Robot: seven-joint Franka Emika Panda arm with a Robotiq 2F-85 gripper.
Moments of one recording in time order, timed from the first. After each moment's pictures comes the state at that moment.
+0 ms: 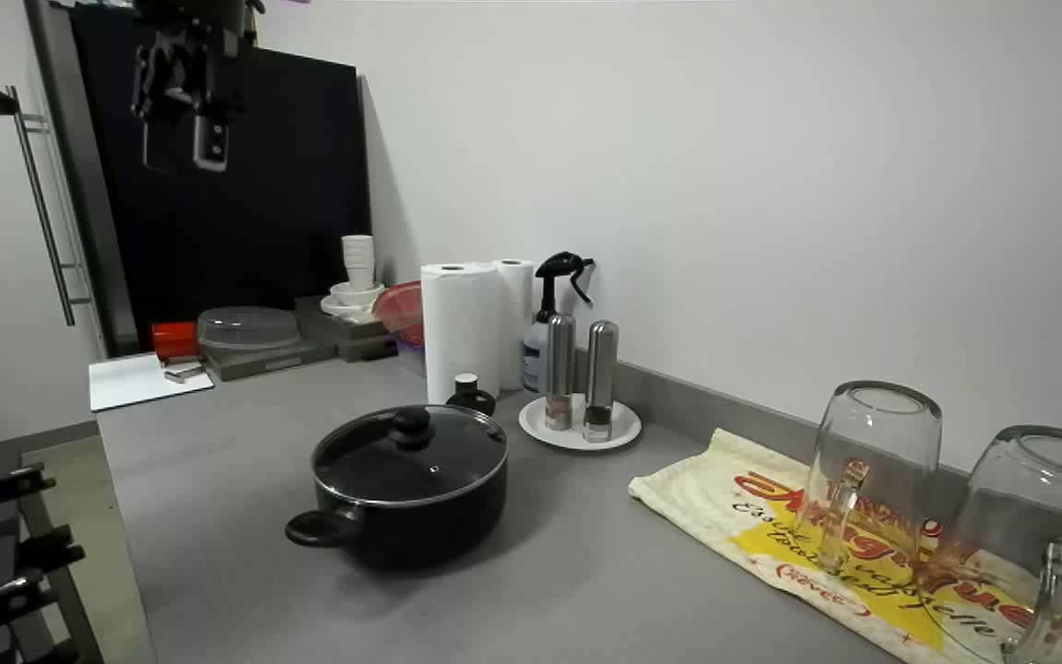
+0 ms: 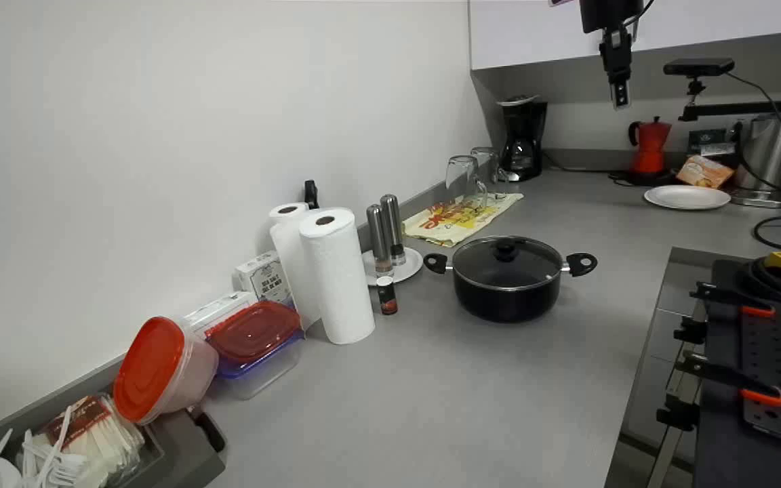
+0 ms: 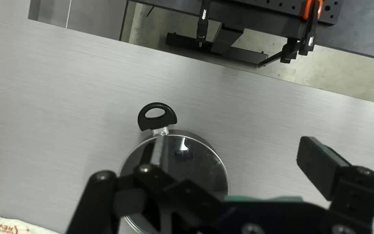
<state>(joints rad) -0.03 -0.42 -0.09 -2.35 -0.16 1.75 -0.28</state>
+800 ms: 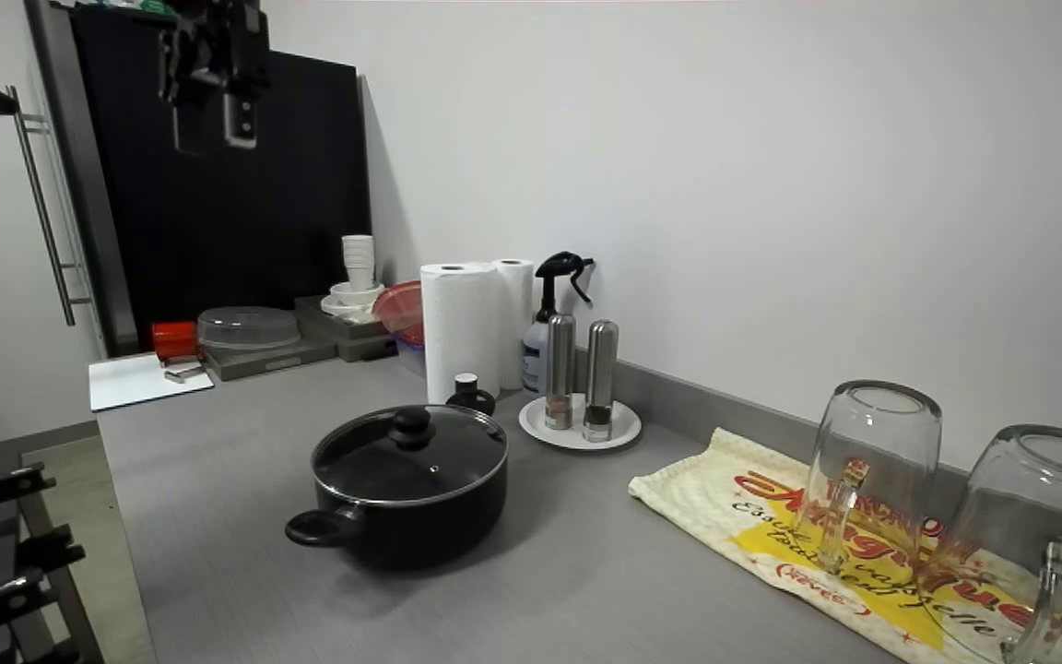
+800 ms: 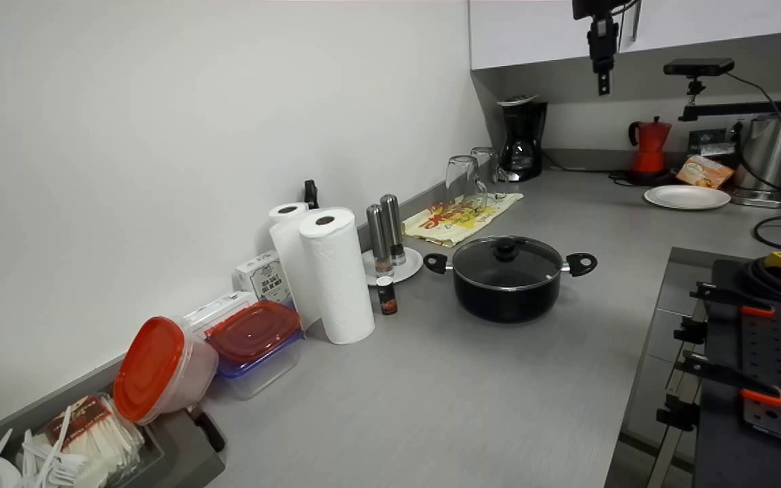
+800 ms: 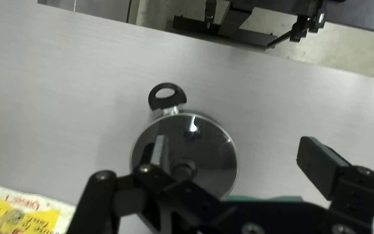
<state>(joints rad) -0.03 -0.41 -0.09 -2.31 -0.17 1.80 -0.26</state>
